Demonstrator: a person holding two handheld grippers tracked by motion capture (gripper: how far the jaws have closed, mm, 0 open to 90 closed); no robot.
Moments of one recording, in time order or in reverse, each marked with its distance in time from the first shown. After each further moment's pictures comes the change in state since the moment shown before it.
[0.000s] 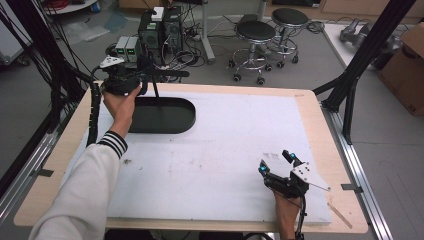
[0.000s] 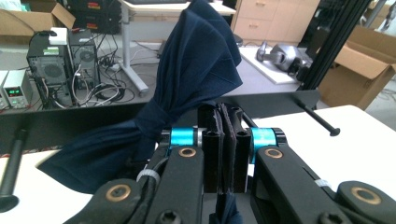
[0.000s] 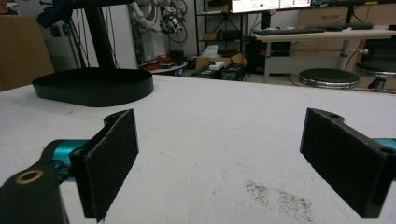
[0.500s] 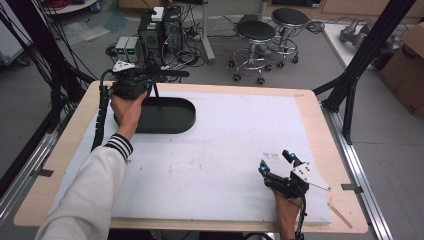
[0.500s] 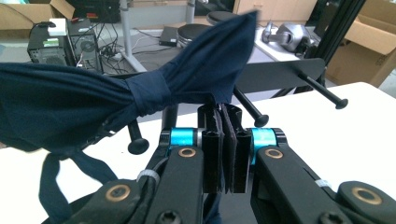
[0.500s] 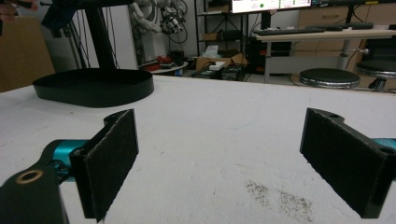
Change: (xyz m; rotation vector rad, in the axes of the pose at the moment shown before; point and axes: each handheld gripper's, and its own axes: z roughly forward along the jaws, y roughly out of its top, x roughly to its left) left arm -0.012 -0.011 0.011 0.063 0.015 0.054; right arm -0.001 0.000 0.000 -0.006 0.003 -0.007
